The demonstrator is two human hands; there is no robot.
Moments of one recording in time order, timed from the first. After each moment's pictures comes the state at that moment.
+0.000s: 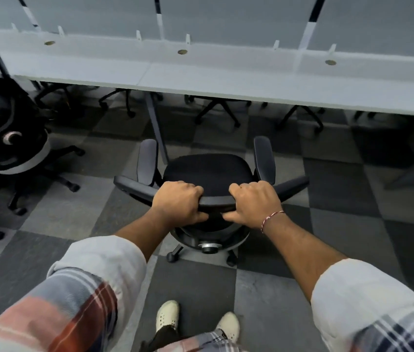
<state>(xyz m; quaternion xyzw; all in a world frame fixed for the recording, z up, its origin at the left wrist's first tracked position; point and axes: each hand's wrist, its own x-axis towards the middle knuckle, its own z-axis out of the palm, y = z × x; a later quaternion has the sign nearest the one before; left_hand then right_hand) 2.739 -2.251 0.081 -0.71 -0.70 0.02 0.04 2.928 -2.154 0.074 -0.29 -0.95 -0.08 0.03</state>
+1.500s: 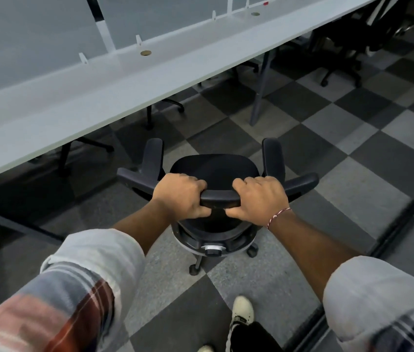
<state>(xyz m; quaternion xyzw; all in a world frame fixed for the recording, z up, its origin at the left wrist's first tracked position) 2.905 -2.053 0.093 -0.93 -0.36 0.02 0.04 3.109 -2.129 0.074 -0.64 -0.76 -0.11 0.02</state>
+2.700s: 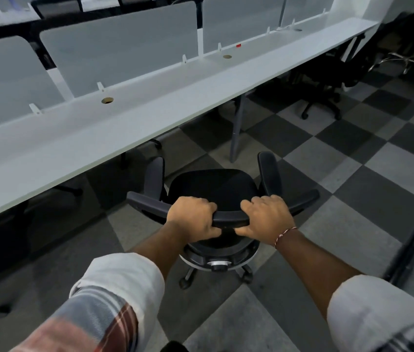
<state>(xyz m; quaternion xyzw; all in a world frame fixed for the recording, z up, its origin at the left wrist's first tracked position) 3.153 -1.893 0.095 -0.92 -0.37 0.09 -0.01 3.350 -1.964 0.062 -0.66 -0.74 -0.13 0.01</state>
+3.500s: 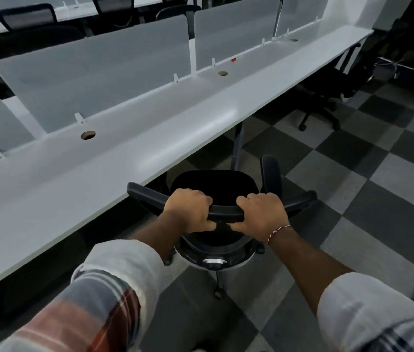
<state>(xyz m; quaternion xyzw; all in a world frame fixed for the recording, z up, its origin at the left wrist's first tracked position) 3.198 -1.621 0.100 -0.94 -0.34 0.09 0.01 3.383 -1.717 0.067 -0.69 -0.71 -0.11 0.03</state>
